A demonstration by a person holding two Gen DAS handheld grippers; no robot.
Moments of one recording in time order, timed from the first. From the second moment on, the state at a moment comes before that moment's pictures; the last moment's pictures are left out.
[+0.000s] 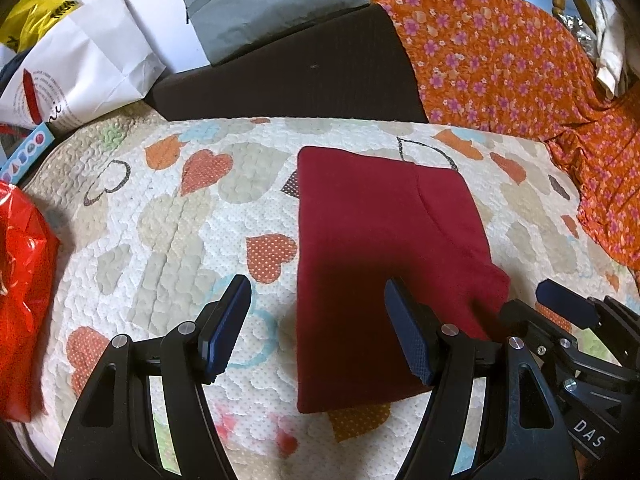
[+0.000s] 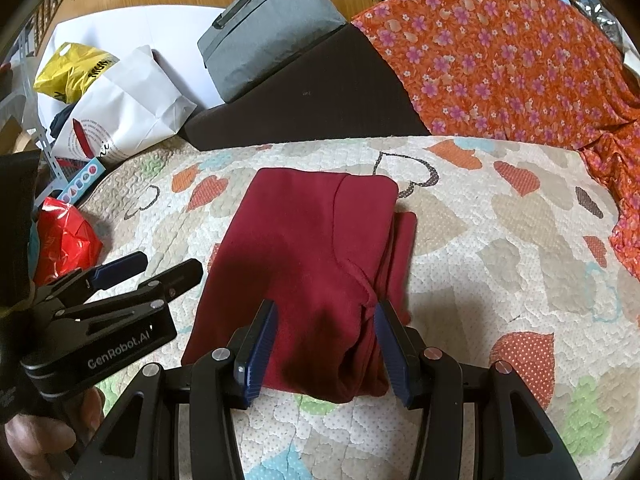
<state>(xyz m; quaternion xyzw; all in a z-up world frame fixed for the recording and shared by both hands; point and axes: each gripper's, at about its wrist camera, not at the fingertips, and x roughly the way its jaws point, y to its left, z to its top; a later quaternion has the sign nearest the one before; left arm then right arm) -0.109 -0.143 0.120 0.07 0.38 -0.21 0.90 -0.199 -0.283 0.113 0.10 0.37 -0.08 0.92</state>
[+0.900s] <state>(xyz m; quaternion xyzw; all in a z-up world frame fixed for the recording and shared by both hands) -0.091 -0.132 0.110 0.06 0.41 -0.20 0.89 -0.201 -0.326 0.103 0.12 0.38 -0.12 0.91</state>
